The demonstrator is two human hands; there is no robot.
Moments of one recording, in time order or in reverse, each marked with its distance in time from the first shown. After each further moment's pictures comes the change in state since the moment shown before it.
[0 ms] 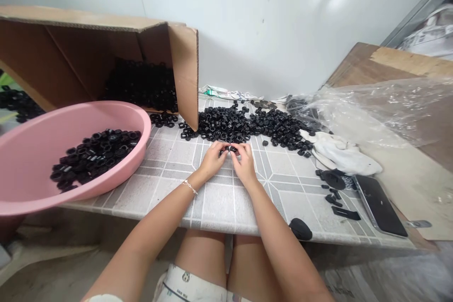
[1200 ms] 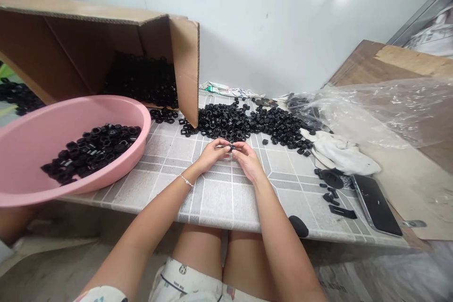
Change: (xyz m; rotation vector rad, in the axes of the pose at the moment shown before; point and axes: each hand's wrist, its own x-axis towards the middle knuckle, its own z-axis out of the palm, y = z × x) left_hand 0.002 0.008 -0.004 -0.874 -0.107 -0.452; right_hand 0.005 0.004 -0.015 0.741 -0.113 0.499
